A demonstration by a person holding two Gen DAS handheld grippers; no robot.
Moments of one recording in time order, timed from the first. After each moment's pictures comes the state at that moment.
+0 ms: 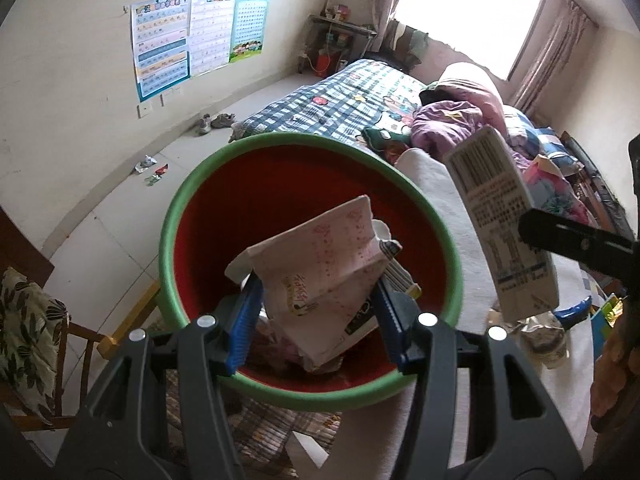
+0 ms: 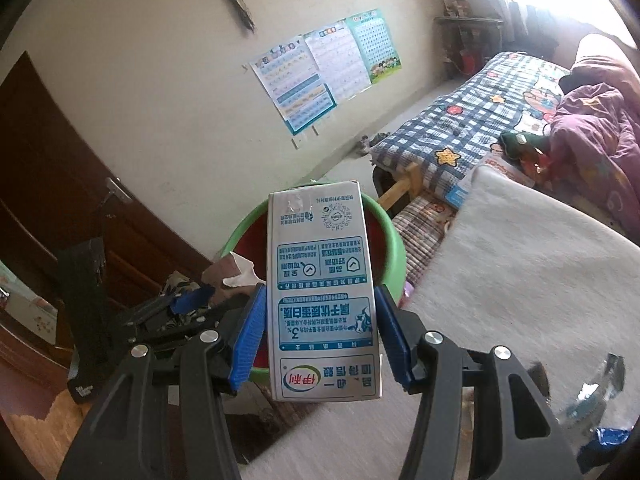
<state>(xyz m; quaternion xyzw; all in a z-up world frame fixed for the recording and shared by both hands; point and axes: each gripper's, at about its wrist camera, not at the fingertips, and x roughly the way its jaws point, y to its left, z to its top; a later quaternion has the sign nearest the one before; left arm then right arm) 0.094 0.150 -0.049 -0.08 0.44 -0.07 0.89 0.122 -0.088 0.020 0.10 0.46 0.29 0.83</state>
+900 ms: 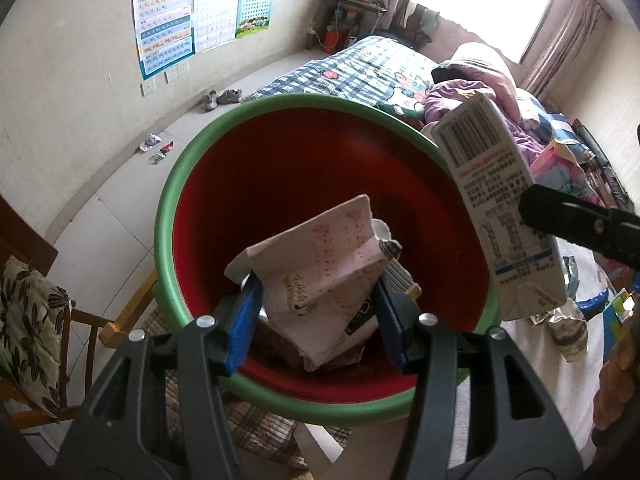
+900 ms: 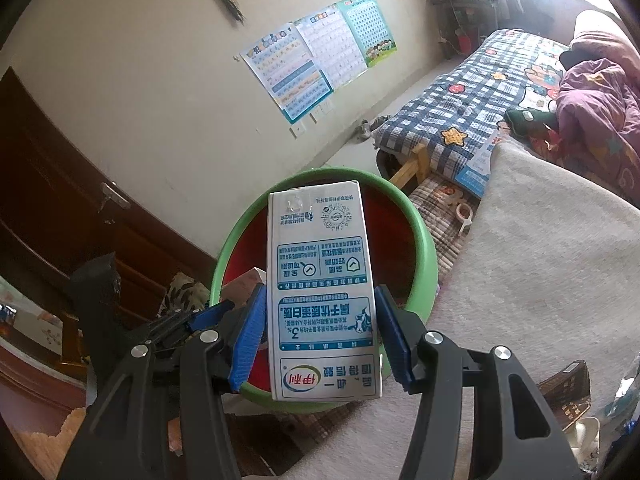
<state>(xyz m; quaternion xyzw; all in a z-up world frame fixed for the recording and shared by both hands) 0.112 0.161 -0.076 -0.07 0.48 -0.06 0.87 0.138 -0.065 0.001 0.12 0.48 0.28 0.82</state>
